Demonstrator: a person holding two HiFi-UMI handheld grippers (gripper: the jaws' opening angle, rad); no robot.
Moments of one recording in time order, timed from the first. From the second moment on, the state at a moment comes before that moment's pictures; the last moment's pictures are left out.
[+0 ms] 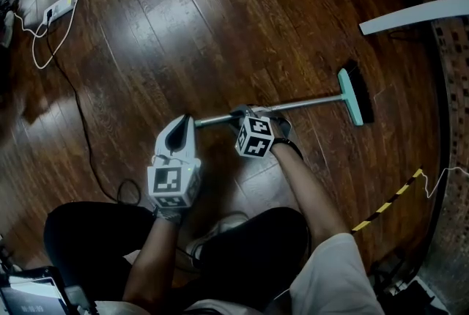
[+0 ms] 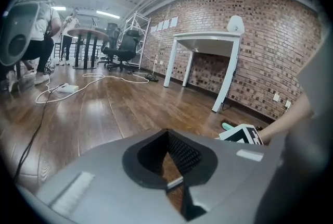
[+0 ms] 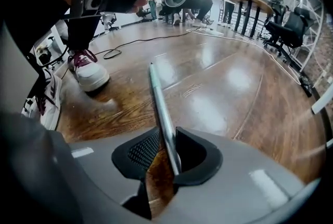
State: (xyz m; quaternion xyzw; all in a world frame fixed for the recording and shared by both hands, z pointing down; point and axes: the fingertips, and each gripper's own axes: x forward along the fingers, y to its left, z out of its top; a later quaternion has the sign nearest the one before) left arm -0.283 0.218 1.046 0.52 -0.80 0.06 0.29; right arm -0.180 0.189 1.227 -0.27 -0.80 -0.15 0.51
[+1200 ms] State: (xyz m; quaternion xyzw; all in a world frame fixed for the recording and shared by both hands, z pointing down) left arm -0.277 0.160 0.865 0.58 -0.78 0.02 0.25; right arm -0.172 0.138 1.092 -0.19 -0.80 -0.26 0.51
